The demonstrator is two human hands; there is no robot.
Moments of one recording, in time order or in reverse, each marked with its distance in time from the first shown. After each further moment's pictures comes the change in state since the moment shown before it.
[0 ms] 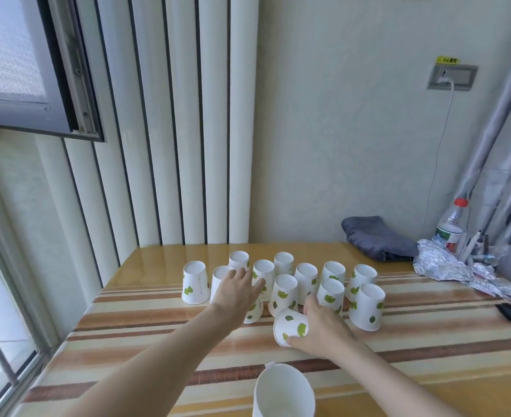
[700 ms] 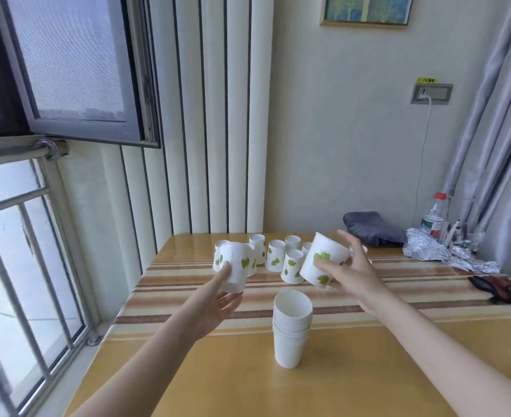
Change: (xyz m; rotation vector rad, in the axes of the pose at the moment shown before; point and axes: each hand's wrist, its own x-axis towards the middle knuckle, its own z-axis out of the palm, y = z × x) left_hand -0.199 -0.012 -0.050 -2.470 -0.045 -0.667; right_hand -0.131 -0.012 -0.063 1.213 0.186 -0.095
